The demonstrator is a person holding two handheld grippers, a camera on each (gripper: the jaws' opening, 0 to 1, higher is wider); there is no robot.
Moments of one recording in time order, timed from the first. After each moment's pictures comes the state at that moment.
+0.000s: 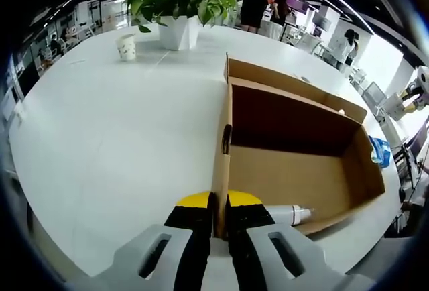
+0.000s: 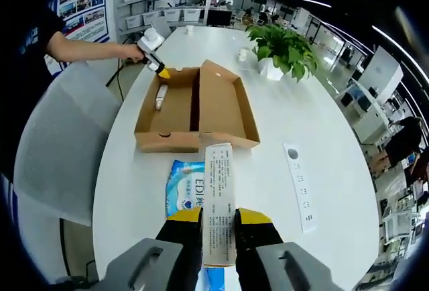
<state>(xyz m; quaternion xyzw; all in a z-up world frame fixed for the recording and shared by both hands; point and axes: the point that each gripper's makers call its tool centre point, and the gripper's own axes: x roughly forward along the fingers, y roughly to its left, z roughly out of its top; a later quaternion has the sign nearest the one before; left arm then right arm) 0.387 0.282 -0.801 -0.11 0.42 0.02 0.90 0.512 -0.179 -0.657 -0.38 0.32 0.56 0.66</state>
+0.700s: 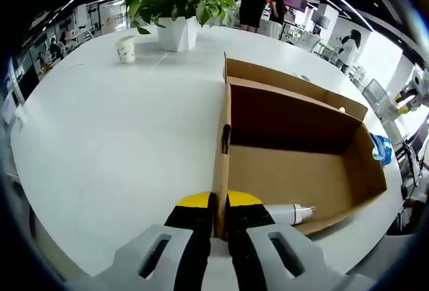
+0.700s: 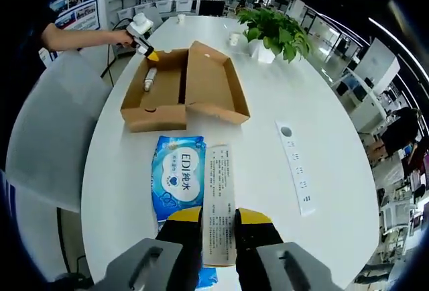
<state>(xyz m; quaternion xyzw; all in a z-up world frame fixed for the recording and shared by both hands) 0.388 0.283 -0.801 -0.10 0.42 0.02 0.90 0.536 -0.215 -0.689 -0.38 0.34 0.54 0.67</state>
